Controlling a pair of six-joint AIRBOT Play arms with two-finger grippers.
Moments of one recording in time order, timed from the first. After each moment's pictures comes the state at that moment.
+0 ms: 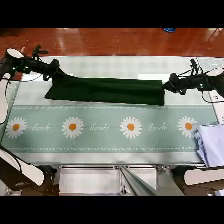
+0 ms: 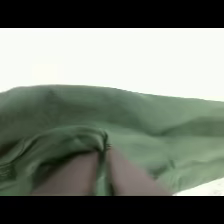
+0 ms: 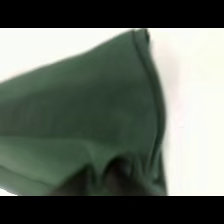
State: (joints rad) left arm 0.20 -1.95 1.74 0.84 -1.24 -1.45; right arm -0.25 -1.63 1.21 -0.76 0.98 1.31
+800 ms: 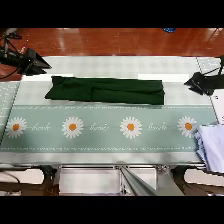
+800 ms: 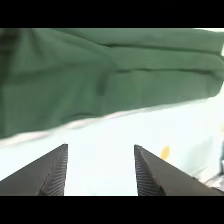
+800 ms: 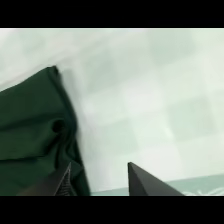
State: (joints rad) left arm 0.28 -1.54 1.63 0.84 -1.53 -1.35; right arm -0.42 -1.45 1.17 -0.99 1.03 1.40
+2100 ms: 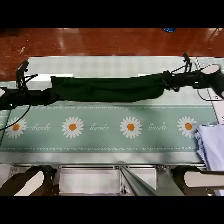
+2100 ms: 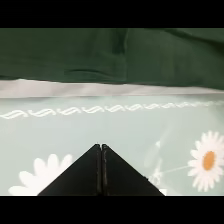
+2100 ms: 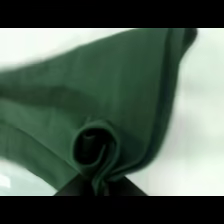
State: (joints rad) left arm 0.14 -1.02 0.82 0.86 -1.03 -1.24; right arm -0.15 -1.48 1.17 -0.79 1.04 1.29
